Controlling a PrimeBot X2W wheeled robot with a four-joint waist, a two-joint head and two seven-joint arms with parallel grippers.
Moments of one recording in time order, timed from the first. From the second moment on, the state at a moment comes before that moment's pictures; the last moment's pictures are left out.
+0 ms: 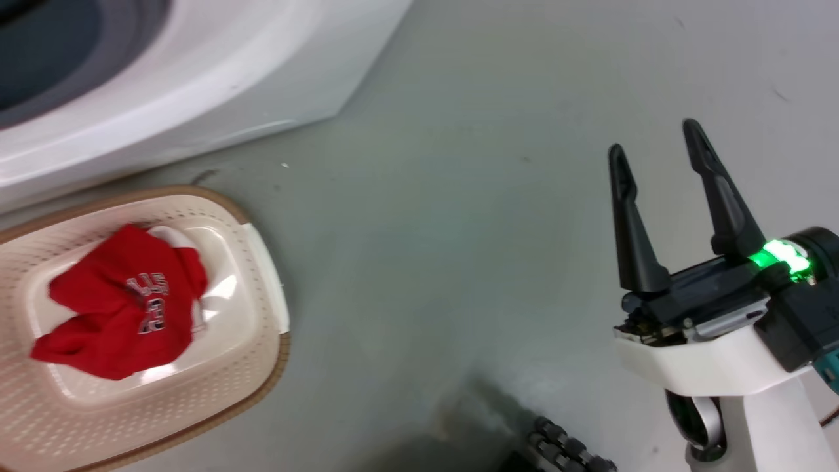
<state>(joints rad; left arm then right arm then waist) -1.26 0.65 -0.12 0.59 -0.51 -0.12 0.46 -0.24 -0.05 0.15 -0.21 0.06 0.13 -0.26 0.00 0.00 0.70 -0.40</state>
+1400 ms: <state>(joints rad) -1.58 0.67 -0.37 1.00 -0.55 -0.13 0.49 -0.23 -0.05 0.20 -0.25 0.10 0.13 -0.26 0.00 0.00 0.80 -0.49</state>
